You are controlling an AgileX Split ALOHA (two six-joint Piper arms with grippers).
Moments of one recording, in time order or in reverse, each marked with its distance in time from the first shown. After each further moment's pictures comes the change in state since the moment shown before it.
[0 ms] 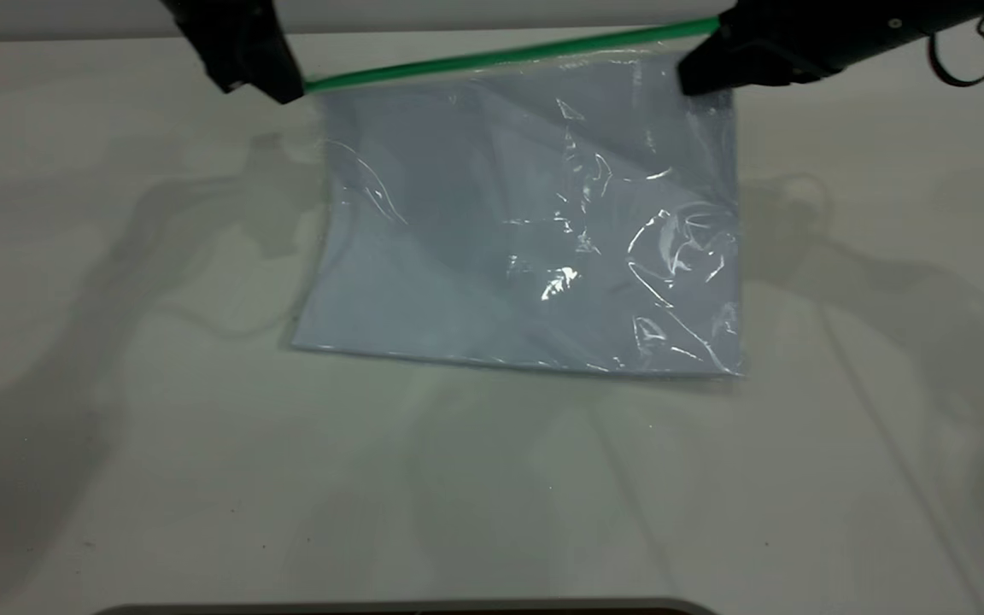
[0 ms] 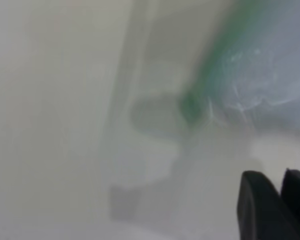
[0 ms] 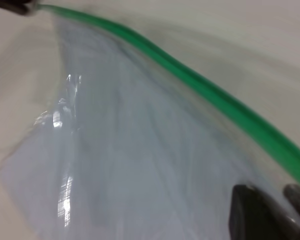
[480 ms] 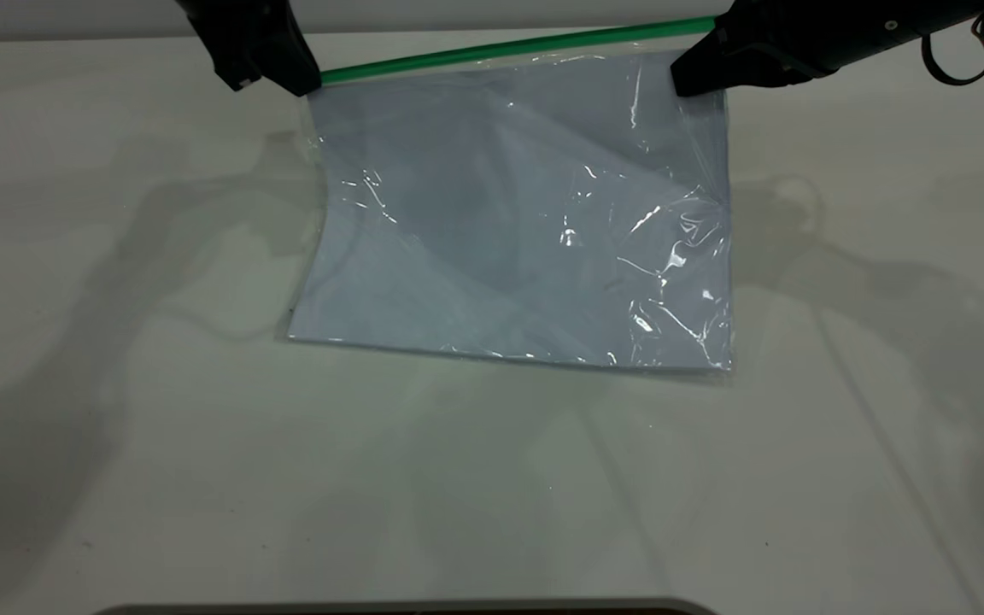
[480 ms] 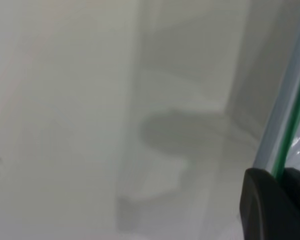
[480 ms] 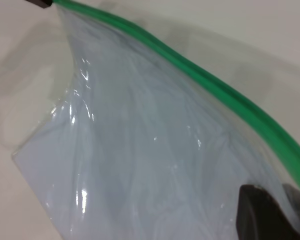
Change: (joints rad) left arm -0.008 0.000 0.002 -0.054 -0.010 0.075; right arm 0.010 0.000 0.000 -0.006 0.041 -0.036
